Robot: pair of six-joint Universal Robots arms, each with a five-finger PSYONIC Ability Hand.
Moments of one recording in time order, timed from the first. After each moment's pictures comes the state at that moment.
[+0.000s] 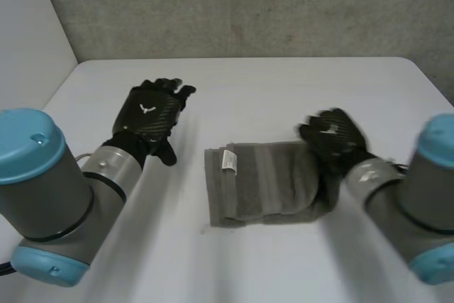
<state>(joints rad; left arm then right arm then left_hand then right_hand) 4.19 -1.82 -1.71 3.47 -1.54 3.37 1.97 -1.24 1.75 -0.31 1.38 2.58 0.18 0.16 0.17 0.17 0.03 0.92 1.16 1.18 1.19 0.98</state>
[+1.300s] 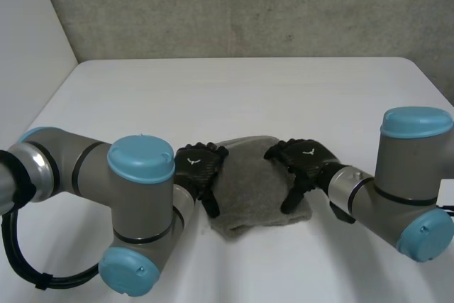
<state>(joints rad) 4.01 -2.21 -1.44 3.25 -1.70 3.16 1.95 -1.01 1.53 -0.04 1.23 2.91 0.18 0.16 0.17 0.17 0.03 0.22 0.24 0.21 0.24 0.07</state>
